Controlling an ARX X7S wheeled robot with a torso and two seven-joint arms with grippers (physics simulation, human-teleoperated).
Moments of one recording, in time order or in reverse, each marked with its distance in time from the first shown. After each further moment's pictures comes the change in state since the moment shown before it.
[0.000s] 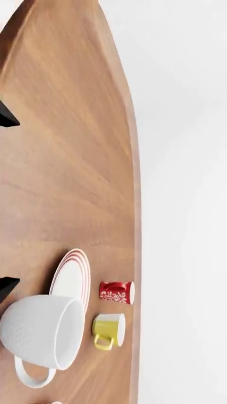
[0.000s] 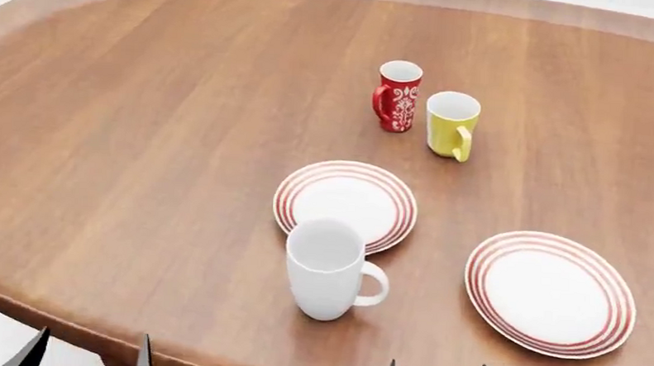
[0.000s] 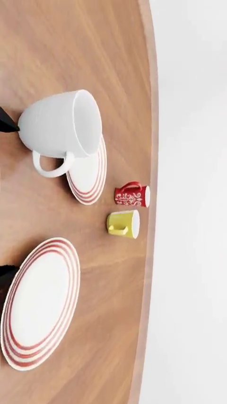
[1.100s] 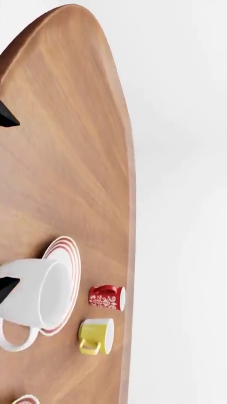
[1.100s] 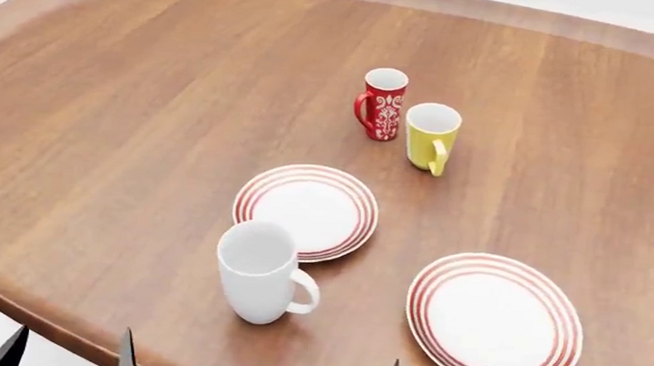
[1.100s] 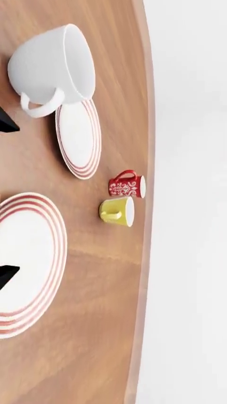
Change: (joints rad) left arm 0.010 -0.075 0.053 0.056 -0.068 -0.011 -0.091; right arm -0.003 0.023 -0.023 0.004 0.038 -0.033 0.024
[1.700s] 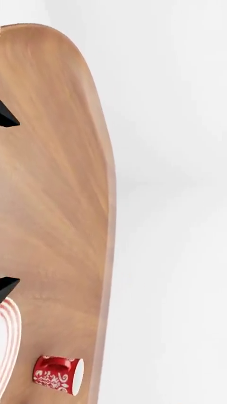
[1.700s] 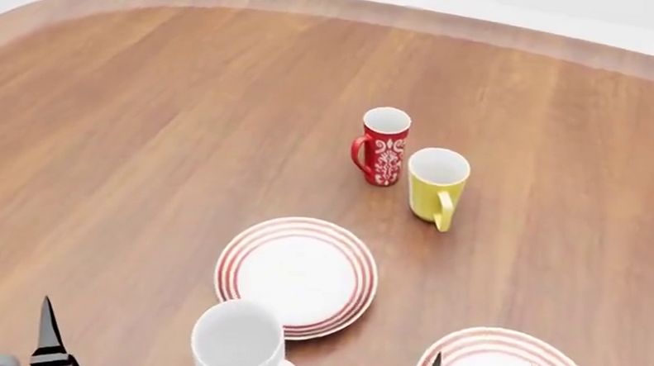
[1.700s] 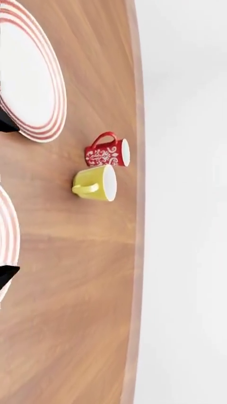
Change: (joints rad) left arm 0.016 -0.064 -0.105 0.117 -0.071 -0.048 -0.077; right arm -0.013 0.022 0.059 -0.051 0.047 0.034 0.064
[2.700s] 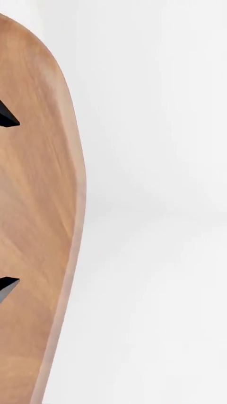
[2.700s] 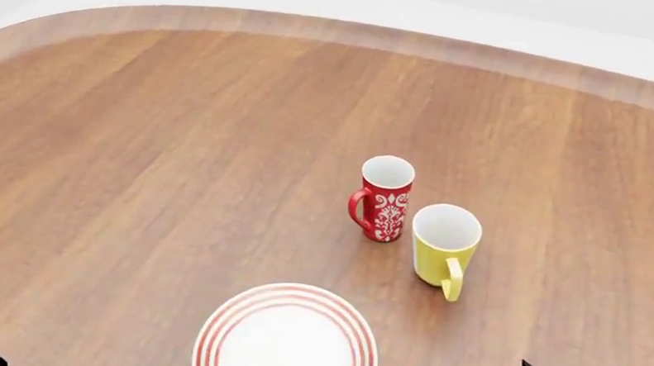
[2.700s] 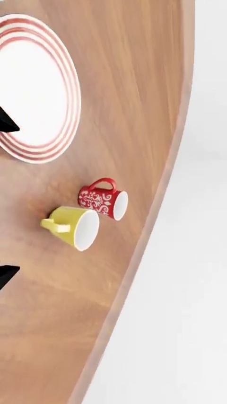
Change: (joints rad) left arm 0.087 -0.057 -0.124 0.222 -0.118 -0.034 -0.084; right arm -0.124 0.396 0.035 -0.526 0.152 0.424 -0.151
